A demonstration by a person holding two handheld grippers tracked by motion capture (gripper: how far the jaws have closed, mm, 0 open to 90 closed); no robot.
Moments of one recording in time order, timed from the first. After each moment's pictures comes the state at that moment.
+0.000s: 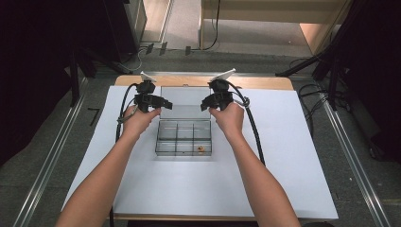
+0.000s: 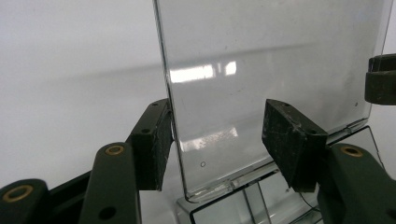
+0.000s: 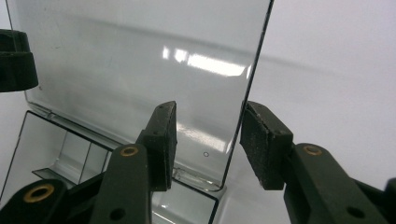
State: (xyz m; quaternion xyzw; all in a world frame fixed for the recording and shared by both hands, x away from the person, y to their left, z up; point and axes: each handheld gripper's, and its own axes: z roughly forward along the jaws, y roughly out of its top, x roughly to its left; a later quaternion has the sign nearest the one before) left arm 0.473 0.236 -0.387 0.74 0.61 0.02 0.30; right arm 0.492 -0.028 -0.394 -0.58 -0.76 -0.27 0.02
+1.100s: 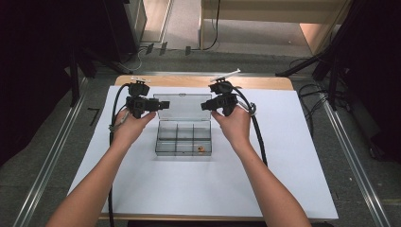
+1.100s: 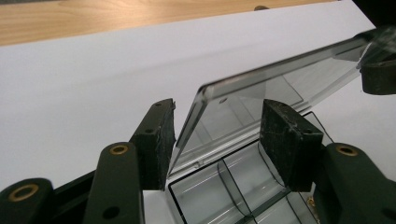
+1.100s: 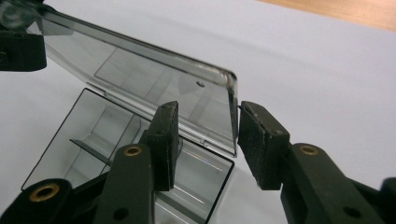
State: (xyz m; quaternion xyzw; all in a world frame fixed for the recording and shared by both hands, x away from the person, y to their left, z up) left arm 0.423 0.236 -0.346 0.76 0.53 0.11 0.36; right arm 0.440 -0.035 -0.351 -0.51 -0.79 -0.34 -0.06
